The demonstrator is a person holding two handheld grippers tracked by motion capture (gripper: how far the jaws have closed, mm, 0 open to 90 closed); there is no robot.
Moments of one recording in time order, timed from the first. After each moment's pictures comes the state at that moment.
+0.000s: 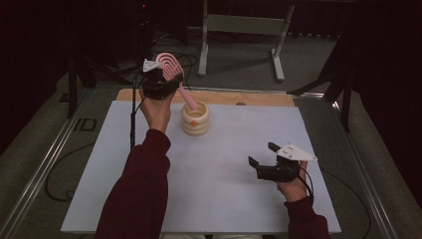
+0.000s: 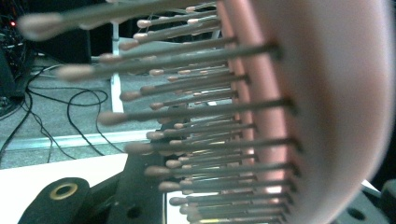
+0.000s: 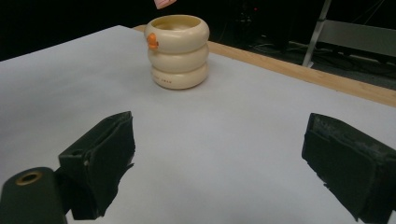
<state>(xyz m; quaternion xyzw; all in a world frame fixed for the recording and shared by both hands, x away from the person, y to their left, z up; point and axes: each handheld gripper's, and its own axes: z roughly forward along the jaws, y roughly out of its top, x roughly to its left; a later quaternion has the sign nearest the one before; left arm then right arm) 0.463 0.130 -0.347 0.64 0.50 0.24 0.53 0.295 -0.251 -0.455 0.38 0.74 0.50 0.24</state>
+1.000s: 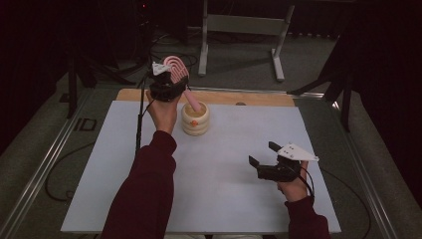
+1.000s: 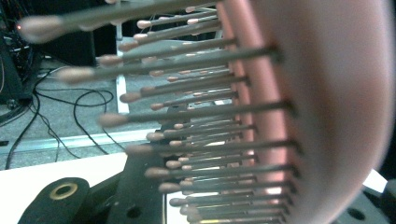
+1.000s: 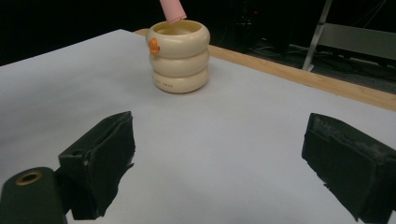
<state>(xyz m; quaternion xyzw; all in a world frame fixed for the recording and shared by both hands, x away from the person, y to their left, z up) 0.467 0.112 -0.359 0.65 0.50 0.25 0.52 0.294 -0.252 -0.452 0.37 0.74 0.51 0.24</state>
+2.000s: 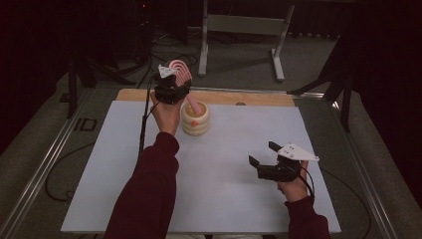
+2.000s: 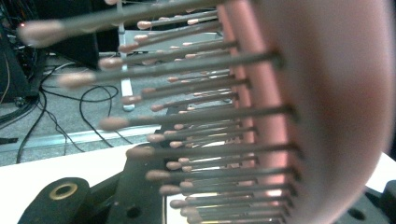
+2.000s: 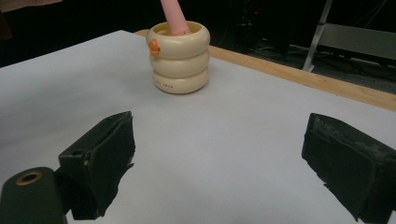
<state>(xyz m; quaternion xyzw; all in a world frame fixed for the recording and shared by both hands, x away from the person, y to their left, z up) 0.473 0.101 -0.372 0.66 0.49 0.26 0.50 0.294 -0.252 -0.452 0.37 0.74 0.51 0.24</state>
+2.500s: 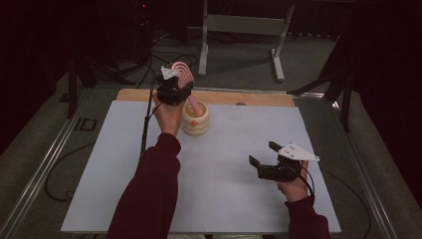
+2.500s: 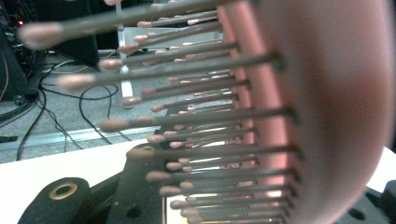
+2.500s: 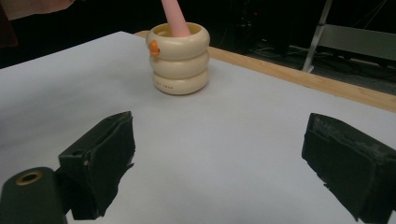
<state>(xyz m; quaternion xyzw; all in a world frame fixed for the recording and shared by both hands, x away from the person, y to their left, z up) 0.475 0.096 -0.379 0.67 0.49 0.26 0.49 0.294 -0.253 -0.451 0.37 0.74 0.51 0.24</state>
